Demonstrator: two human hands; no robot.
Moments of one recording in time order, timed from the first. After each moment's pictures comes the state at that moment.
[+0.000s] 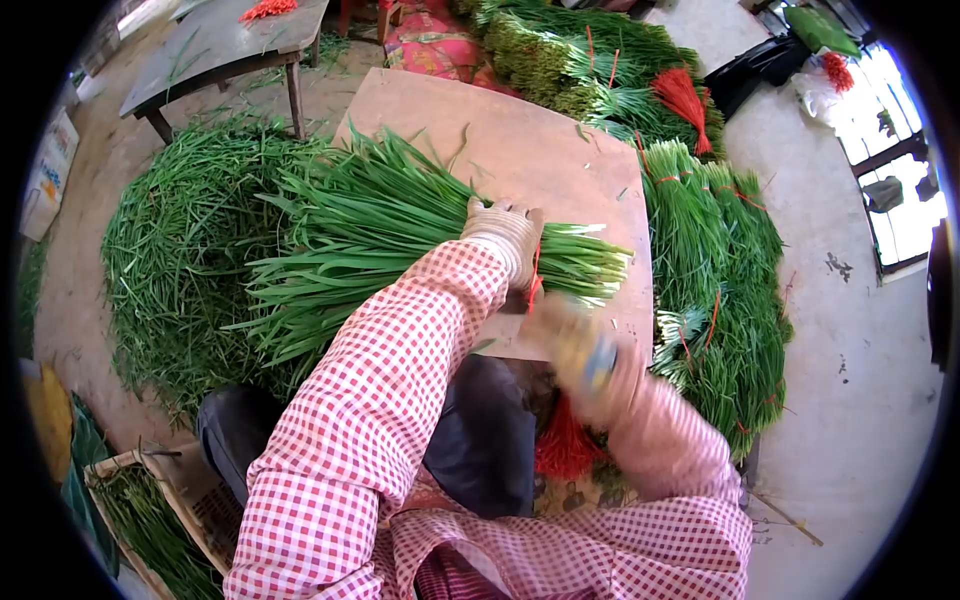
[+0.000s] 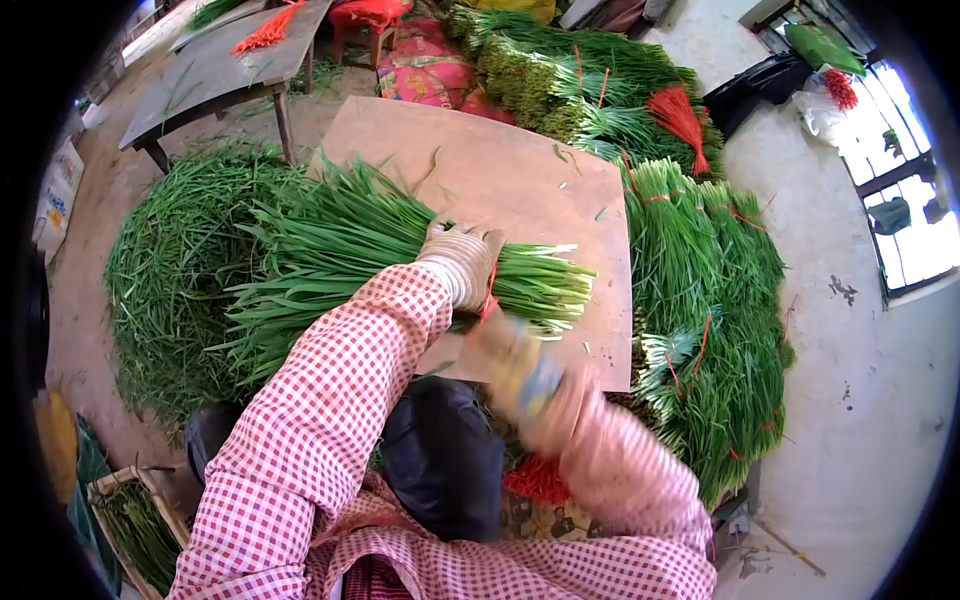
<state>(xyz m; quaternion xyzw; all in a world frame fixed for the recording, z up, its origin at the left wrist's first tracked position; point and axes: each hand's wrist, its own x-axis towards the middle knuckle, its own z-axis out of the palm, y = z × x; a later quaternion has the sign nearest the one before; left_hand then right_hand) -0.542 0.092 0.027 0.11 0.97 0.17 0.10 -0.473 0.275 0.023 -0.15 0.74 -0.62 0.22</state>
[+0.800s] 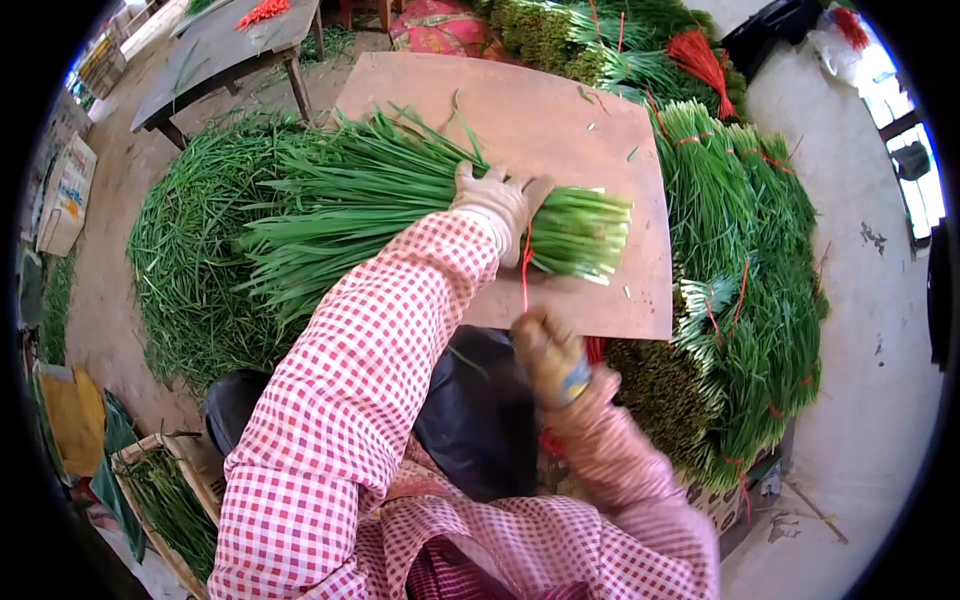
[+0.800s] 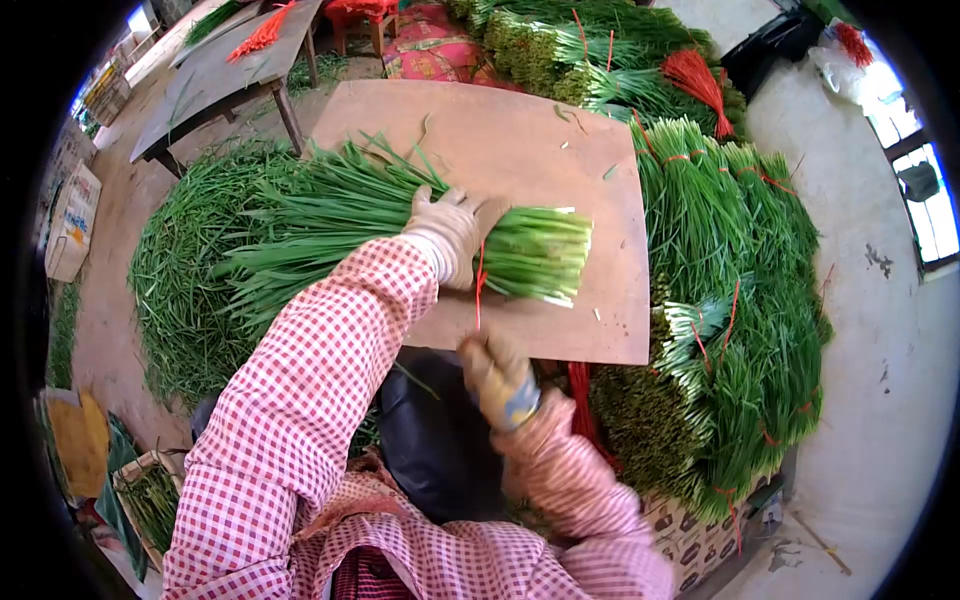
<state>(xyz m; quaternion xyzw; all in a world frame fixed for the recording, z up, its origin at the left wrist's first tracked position) -0.533 0.109 0.036 0.12 0.98 0.04 0.17 -0.410 0.268 -0.012 -0.14 0.72 -0.66 0.16</state>
